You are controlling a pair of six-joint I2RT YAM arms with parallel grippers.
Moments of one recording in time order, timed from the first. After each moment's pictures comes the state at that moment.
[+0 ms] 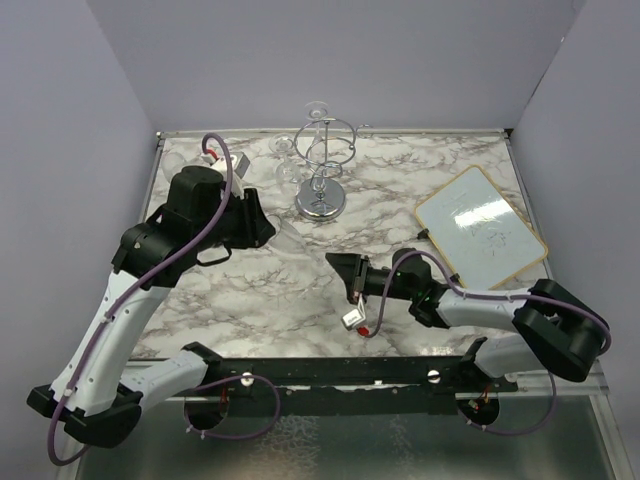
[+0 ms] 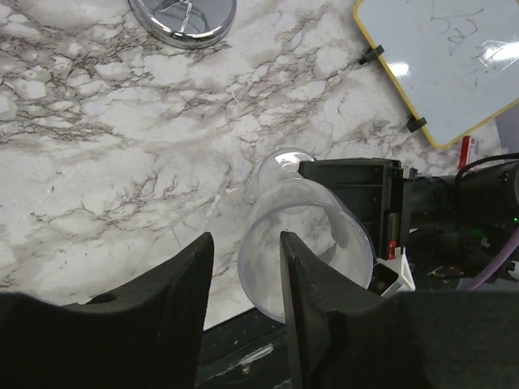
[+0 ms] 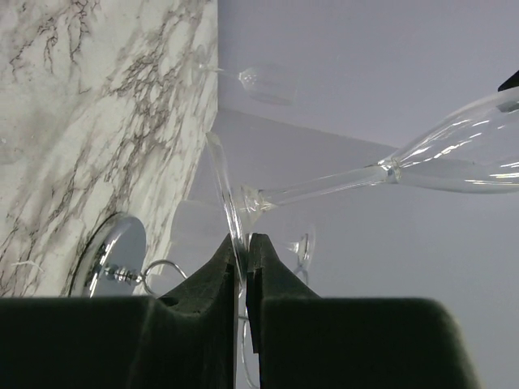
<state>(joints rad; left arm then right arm) -0.51 1.01 1.43 -1.02 0.11 -0.45 0.85 1.35 0.41 0.78 -0.48 -1.84</state>
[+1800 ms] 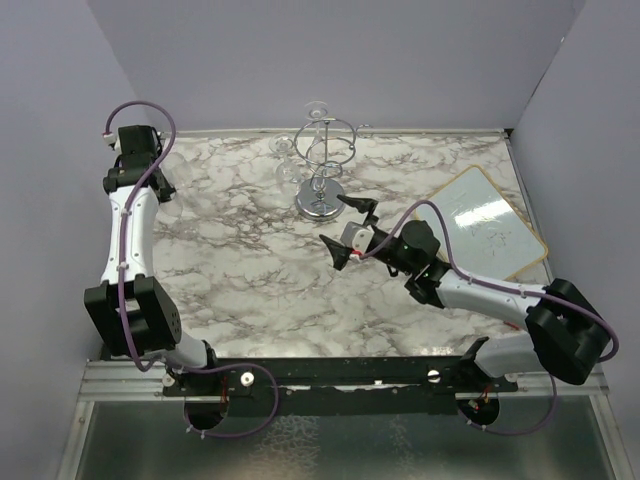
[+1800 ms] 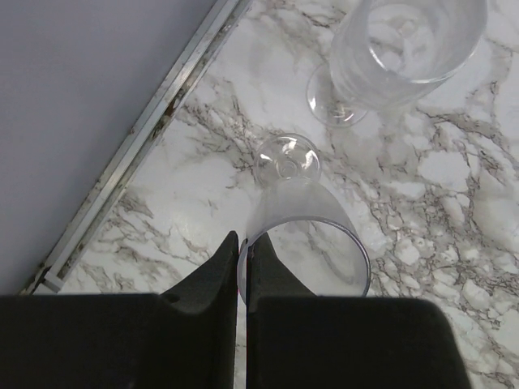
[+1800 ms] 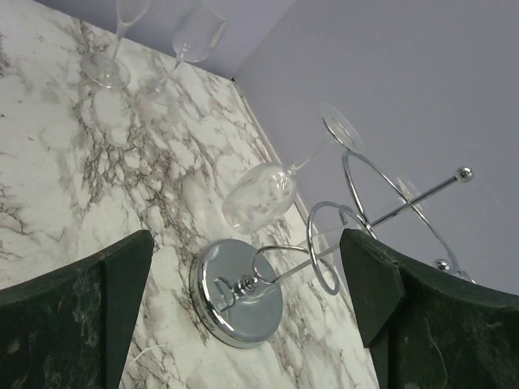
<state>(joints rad) 0.21 1.49 1.43 -0.82 -0.29 -0.33 0.79 1.34 0.63 0.81 -0.27 -0.72</state>
